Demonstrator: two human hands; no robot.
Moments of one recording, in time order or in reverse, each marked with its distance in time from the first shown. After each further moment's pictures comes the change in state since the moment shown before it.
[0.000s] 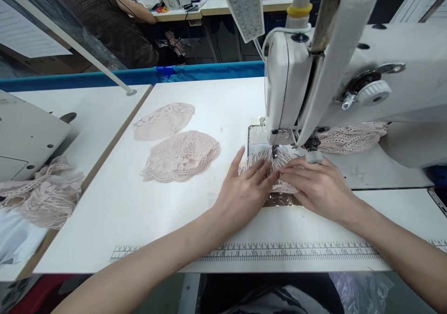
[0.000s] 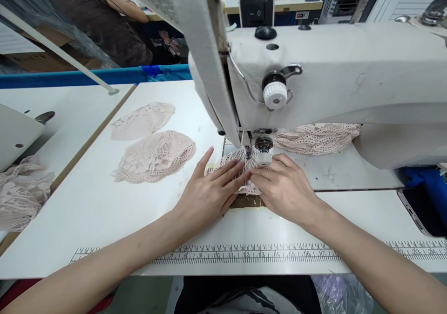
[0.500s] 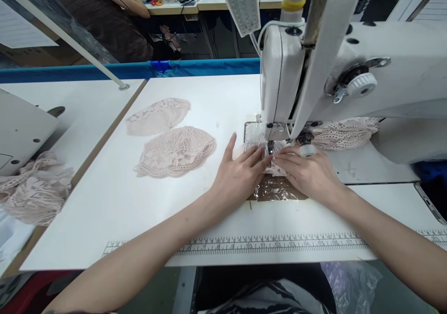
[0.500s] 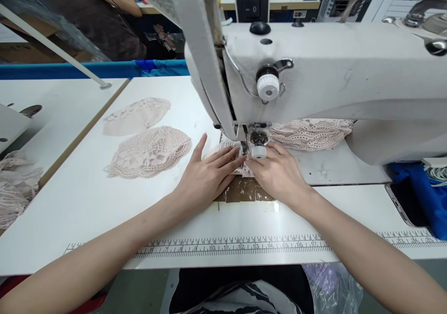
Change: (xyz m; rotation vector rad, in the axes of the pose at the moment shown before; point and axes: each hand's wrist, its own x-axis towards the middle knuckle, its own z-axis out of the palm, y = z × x) left_hand 0.011 -0.015 0.008 0.007 -0.006 -0.041; right_hand 0.006 0.011 0.011 -0.170 0.017 0.013
